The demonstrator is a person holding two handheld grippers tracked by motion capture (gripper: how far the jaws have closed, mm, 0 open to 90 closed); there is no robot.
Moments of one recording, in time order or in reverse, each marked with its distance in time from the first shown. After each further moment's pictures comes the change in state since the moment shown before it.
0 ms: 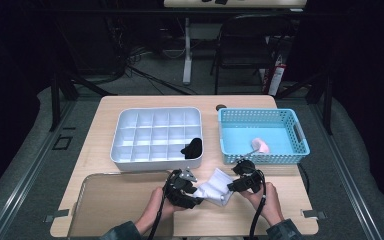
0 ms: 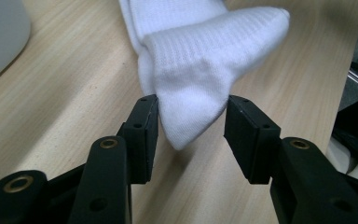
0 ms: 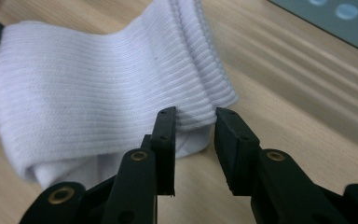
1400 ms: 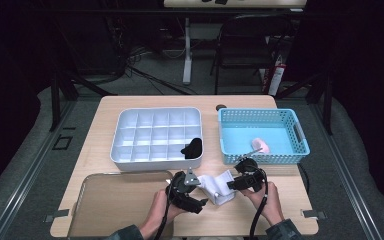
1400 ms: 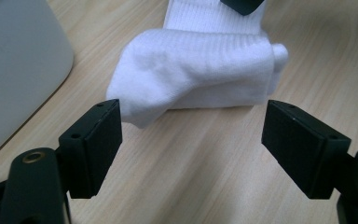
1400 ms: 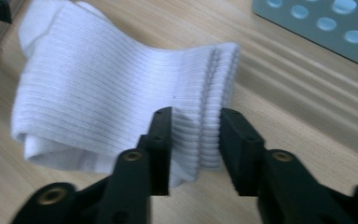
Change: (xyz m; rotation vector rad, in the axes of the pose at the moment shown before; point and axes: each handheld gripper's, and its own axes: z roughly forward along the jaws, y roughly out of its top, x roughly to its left) left arm -0.015 0.003 -0.002 -0.076 0.188 0.051; right arm -0.003 -0.001 -0.006 -0.055 0.018 0.037
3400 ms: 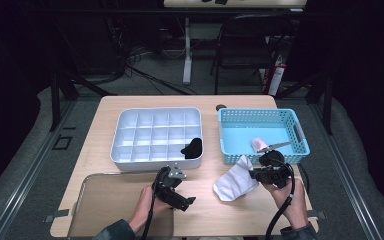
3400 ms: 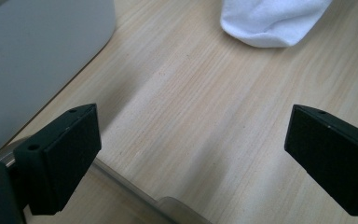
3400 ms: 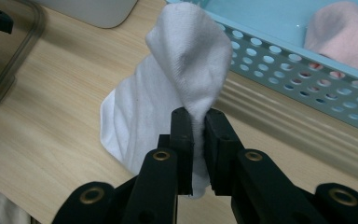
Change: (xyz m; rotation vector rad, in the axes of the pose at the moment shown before) left arm 0.034 -0.017 -0.014 0.040 -0.021 -0.053; right arm -0.009 -0.008 -0.085 -0.134 -0.126 0.038
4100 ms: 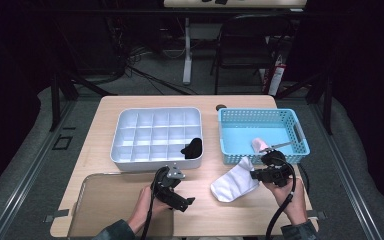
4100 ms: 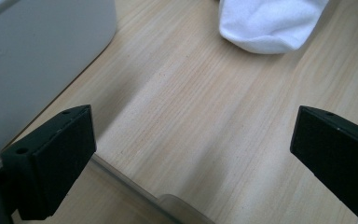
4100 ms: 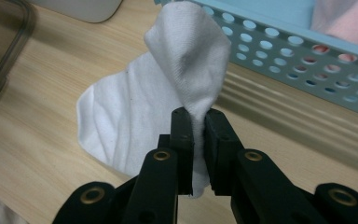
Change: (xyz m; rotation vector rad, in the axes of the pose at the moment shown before) left arm 0.000 -0.001 -0.002 -0.014 -0.014 0.003; right arm -0.016 -0.004 0.014 0.022 0.053 0.054
